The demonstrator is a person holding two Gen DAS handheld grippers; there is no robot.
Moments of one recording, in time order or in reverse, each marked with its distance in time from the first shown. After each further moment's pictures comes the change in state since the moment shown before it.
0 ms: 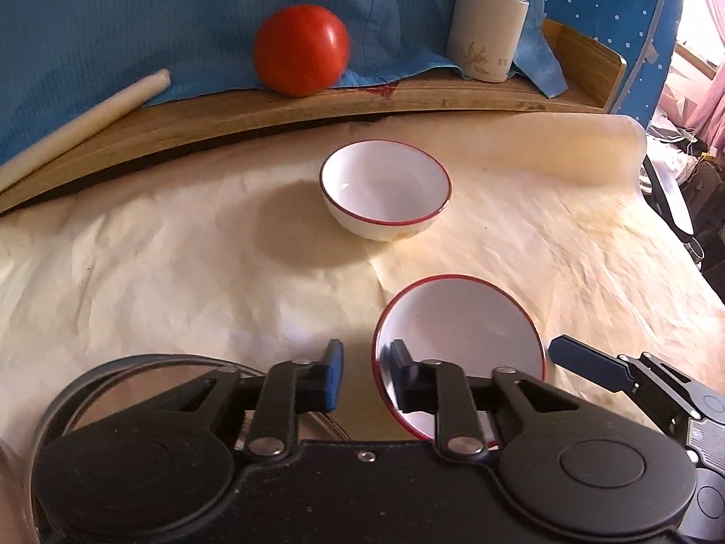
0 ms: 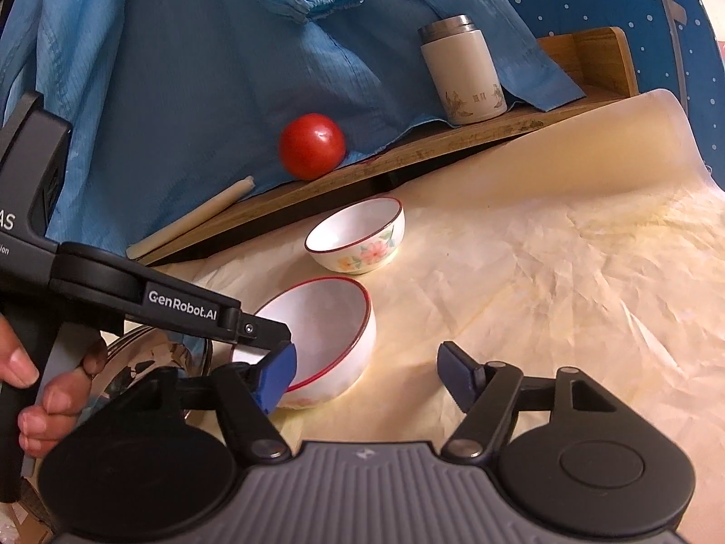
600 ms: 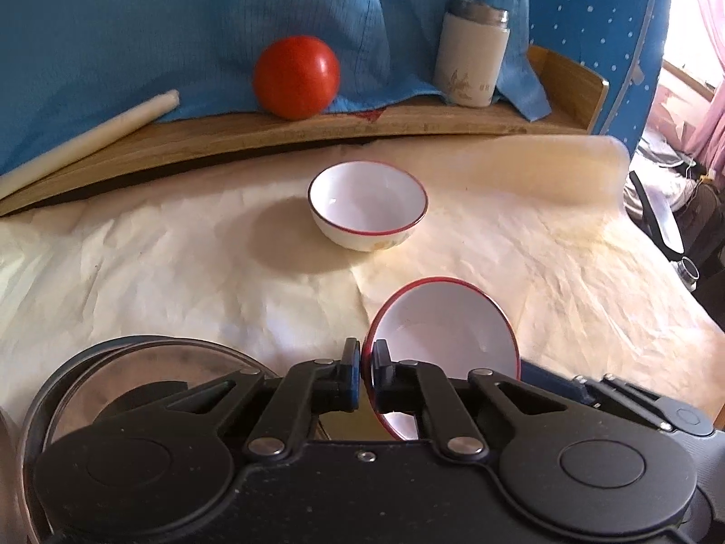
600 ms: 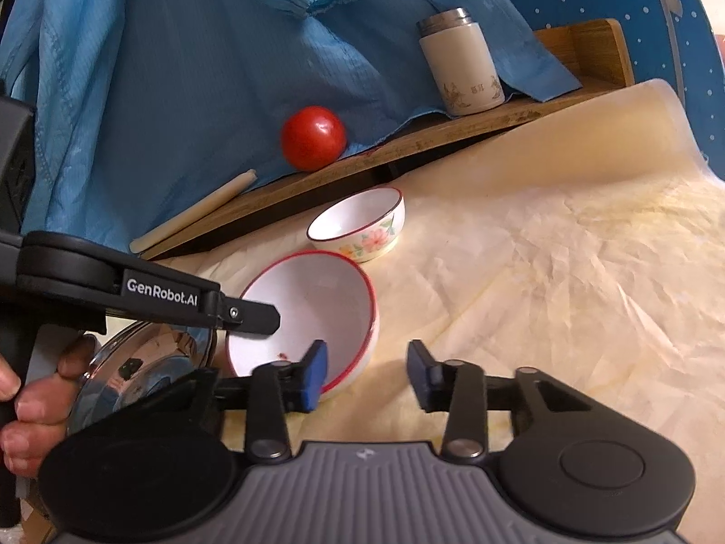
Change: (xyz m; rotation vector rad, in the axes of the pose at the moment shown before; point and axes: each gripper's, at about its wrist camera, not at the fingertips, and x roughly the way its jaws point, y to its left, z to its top) left arm -0.022 -0.016 -0.015 -0.019 -0.093 0.015; right arm -0.002 -0.001 -0.010 0.010 0.018 0.007
